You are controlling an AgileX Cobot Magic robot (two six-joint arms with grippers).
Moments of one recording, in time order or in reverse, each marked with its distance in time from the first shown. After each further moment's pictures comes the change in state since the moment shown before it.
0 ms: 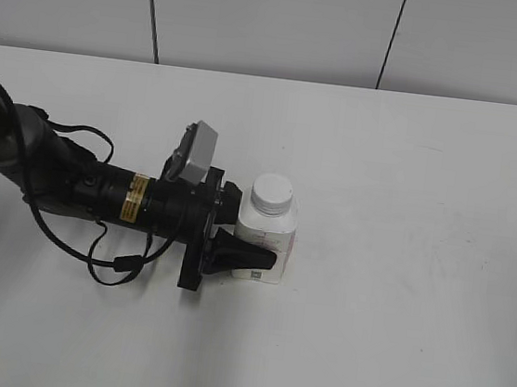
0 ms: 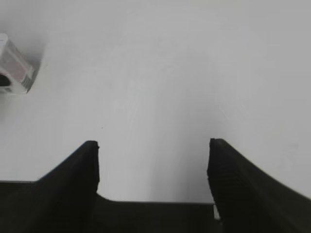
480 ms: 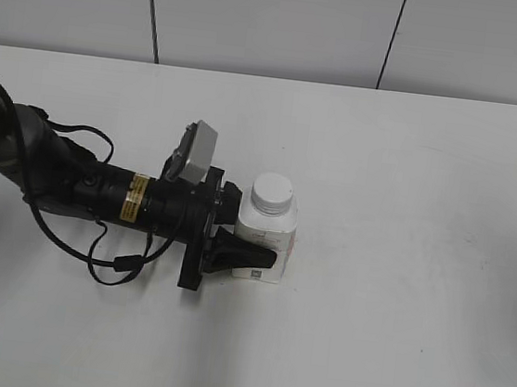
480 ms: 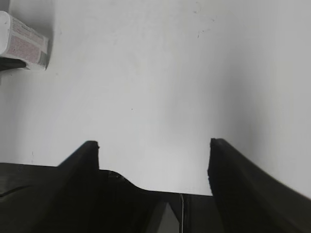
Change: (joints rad) left arm 0.000 0.000 0.000 -0.001 0.000 0.000; right arm 0.000 0.597 -0.239 0.104 0.000 -0.037
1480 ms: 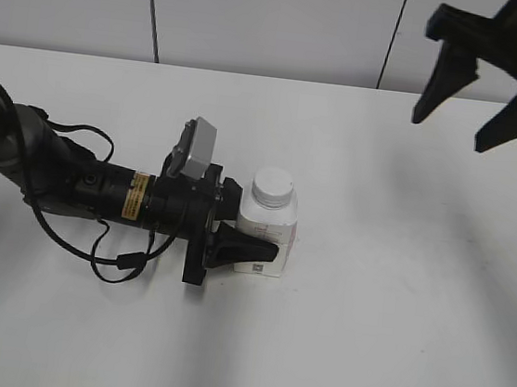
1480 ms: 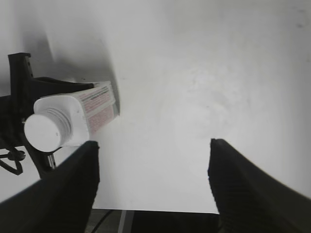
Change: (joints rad) left arm 0.000 0.000 0.000 -0.036 0.007 0.000; right arm 0.236 0.830 -0.650 0.038 0.117 0.432
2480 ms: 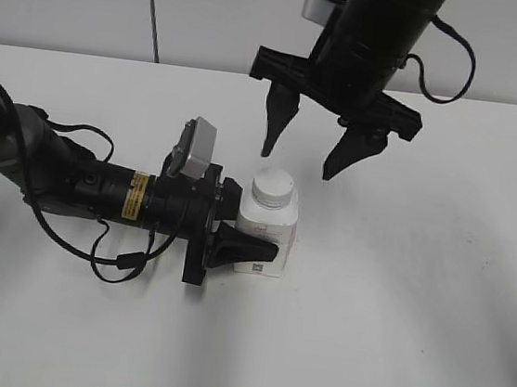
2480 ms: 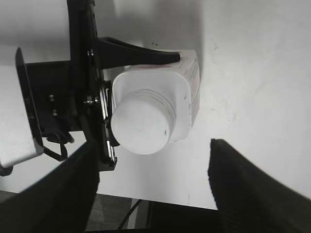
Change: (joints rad) left arm 0.000 0.000 0.000 0.000 0.001 0.000; right arm 0.276 0.282 -0.204 0.045 0.004 0.155
